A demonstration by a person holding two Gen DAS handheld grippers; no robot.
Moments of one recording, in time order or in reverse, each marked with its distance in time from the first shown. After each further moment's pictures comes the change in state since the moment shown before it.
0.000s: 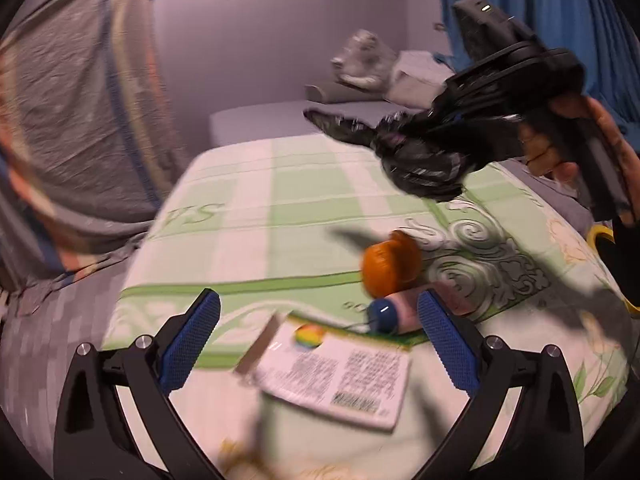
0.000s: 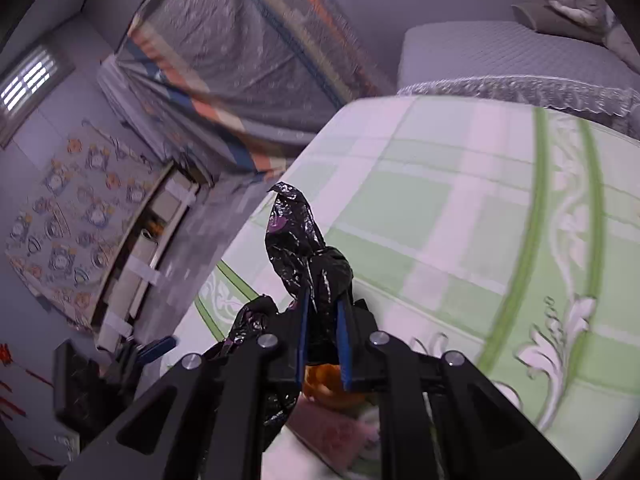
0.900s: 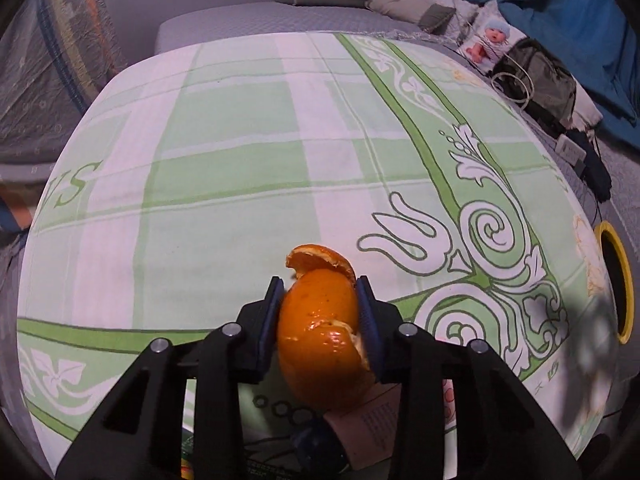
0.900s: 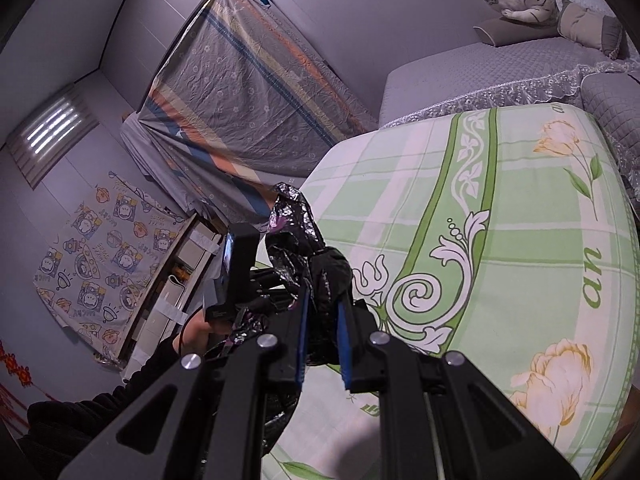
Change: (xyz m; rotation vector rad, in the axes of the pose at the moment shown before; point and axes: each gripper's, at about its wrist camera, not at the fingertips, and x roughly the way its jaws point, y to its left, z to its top) left arm 0.146 -0.020 0.042 -0.081 0.365 -0.097; right arm -0.151 -0.044 -0.121 0.068 -0.185 0.090
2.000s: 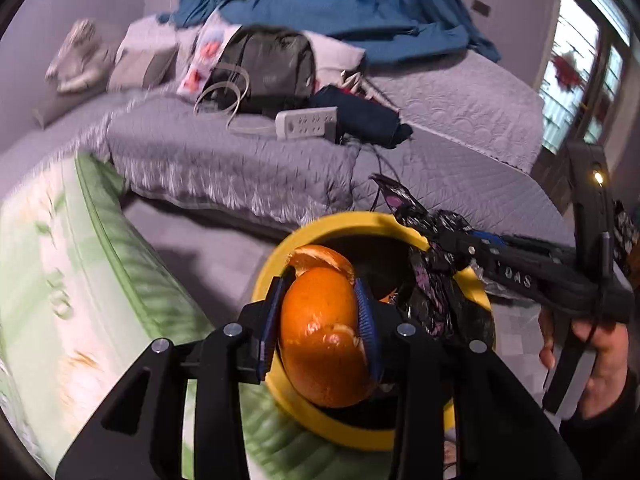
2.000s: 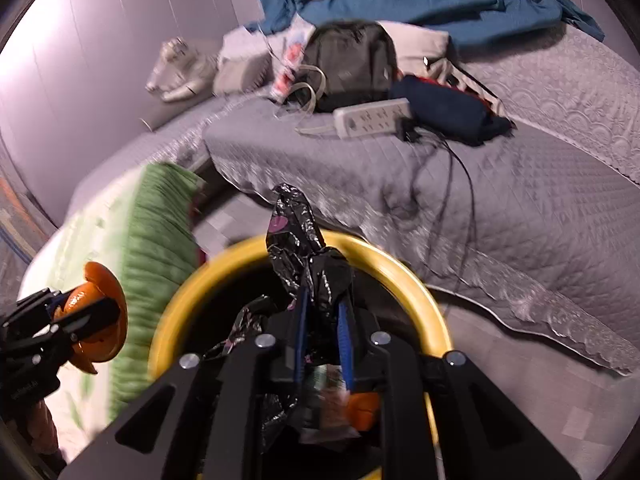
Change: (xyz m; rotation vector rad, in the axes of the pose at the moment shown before) left arm 0.005 -0.483 -0.022 0.538 -0.128 -0.510; right arm -0.272 -0.192 -0.207 0.483 -0.358 -1.050
